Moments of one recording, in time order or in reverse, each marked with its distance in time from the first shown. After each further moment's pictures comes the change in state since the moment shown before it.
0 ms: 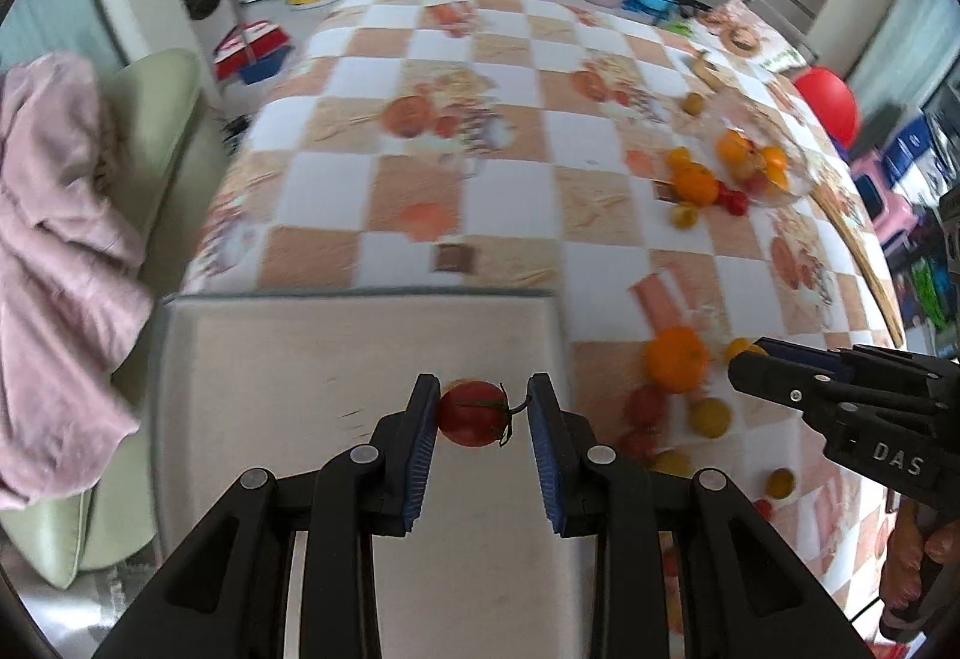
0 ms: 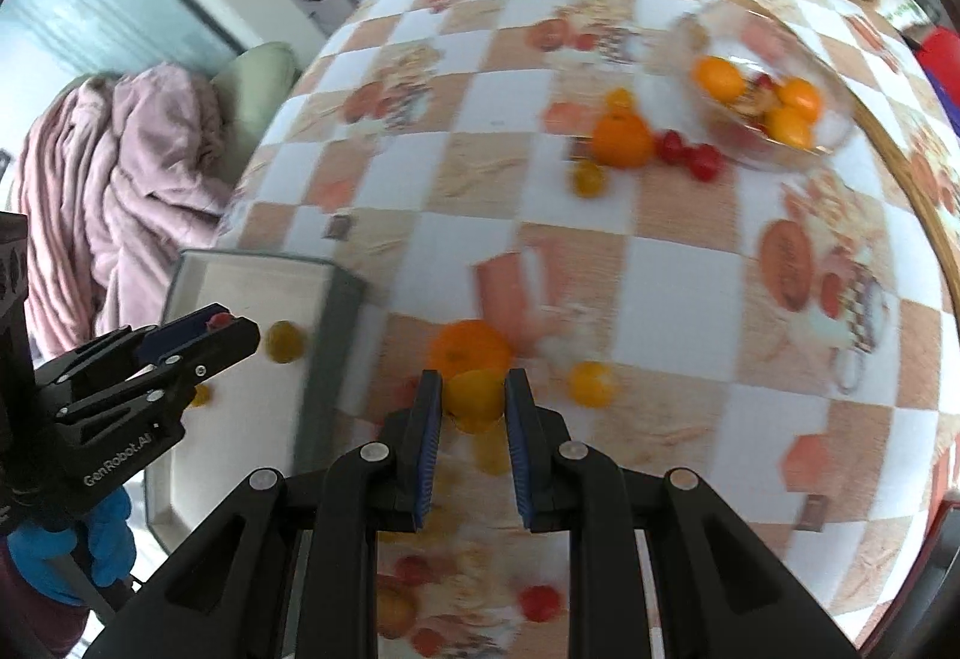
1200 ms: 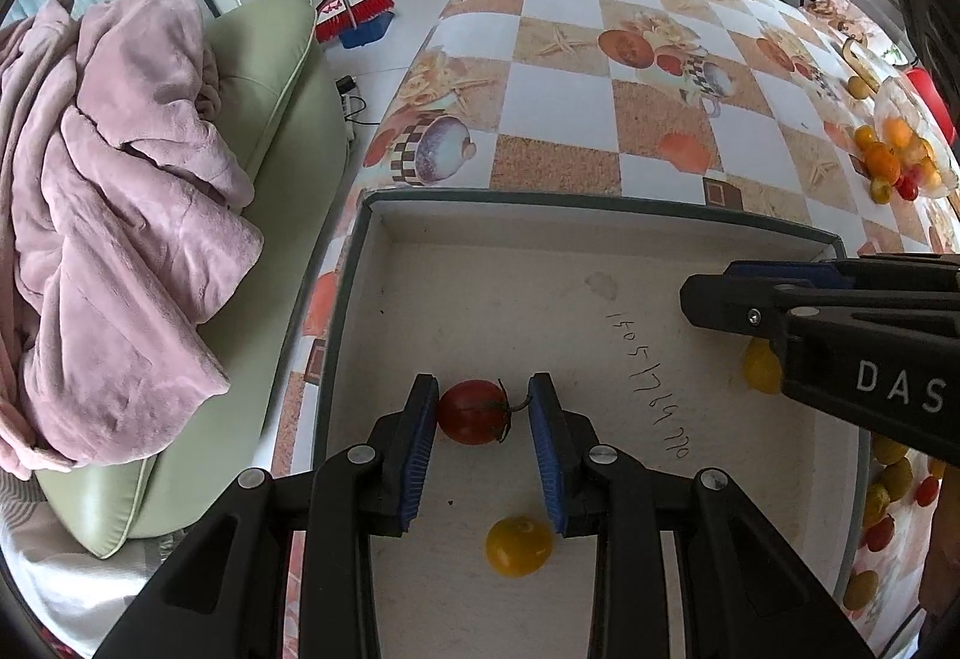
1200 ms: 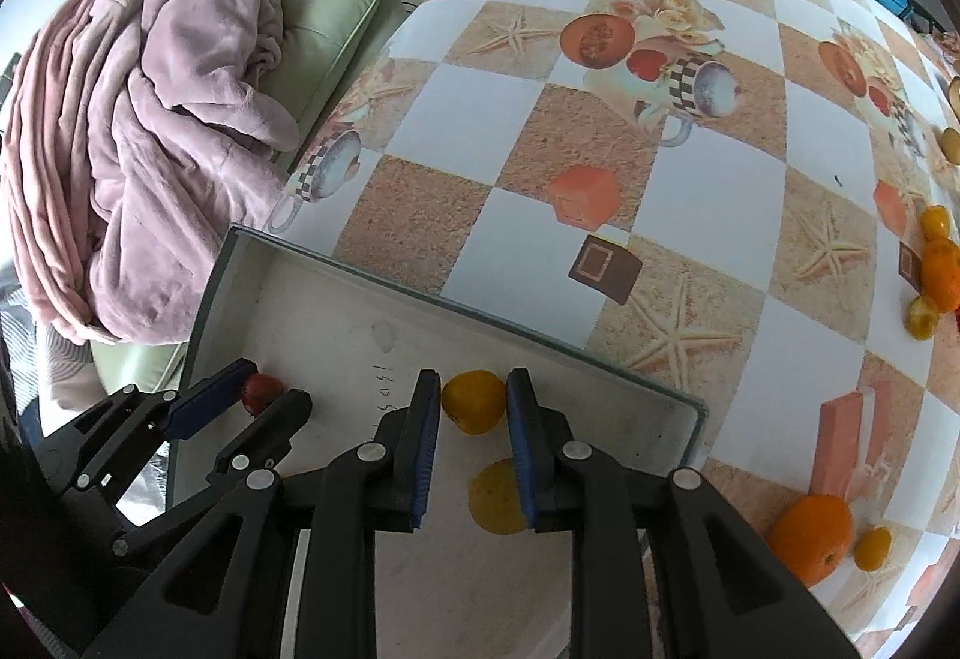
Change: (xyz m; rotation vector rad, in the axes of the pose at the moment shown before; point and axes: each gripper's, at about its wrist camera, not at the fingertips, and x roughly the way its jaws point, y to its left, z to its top) left arm 0.036 0.092 -0.028 -0.051 0.045 0.209; right arm 0.113 0.125 0.044 -0.144 0.133 0.025
